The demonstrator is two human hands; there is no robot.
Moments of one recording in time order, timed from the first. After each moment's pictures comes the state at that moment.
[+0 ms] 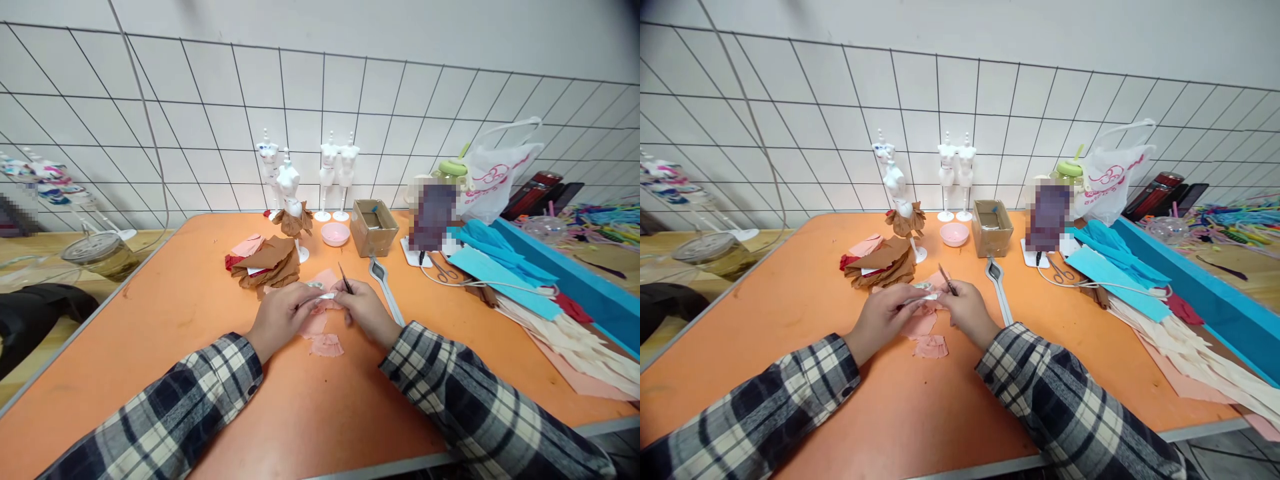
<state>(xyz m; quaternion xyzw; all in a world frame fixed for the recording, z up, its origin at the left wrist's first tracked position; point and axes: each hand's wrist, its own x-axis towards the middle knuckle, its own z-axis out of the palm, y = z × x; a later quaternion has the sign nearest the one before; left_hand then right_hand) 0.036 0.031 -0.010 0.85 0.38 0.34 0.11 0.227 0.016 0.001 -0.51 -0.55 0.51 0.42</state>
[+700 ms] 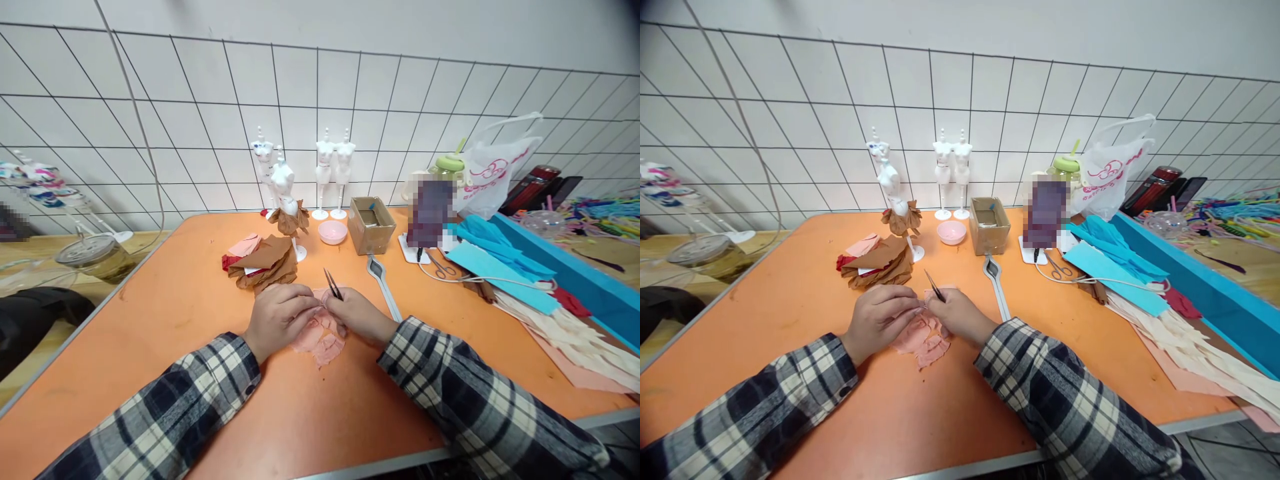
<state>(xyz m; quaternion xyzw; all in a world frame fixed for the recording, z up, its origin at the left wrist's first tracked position) 0.034 0.028 -0.005 0.88 0.27 0.39 -0.05 0.222 0.012 -0.004 -0.47 -0.58 0.59 0.32</state>
